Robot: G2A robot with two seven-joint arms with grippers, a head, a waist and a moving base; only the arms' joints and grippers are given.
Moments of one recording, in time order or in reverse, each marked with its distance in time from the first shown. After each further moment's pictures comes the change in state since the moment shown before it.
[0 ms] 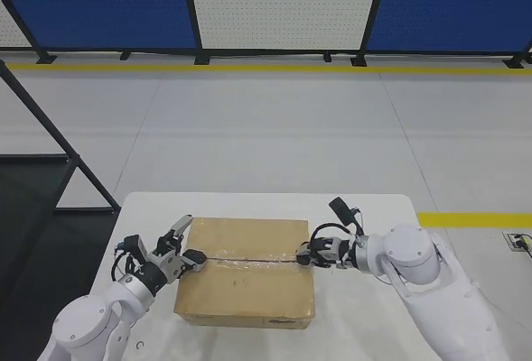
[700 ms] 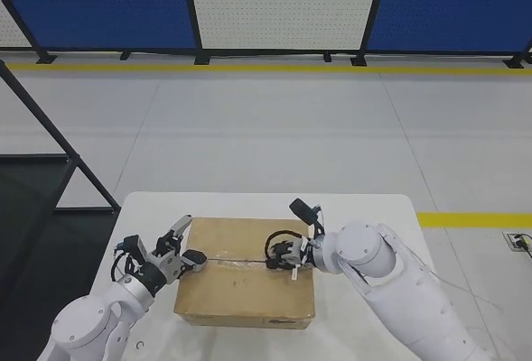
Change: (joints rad) left arm 0.006 0.000 -0.005 -0.001 -0.003 -0.007 -0.008; right arm 0.138 -0.077 -0.229 0.077 -0.008 0.024 -0.091
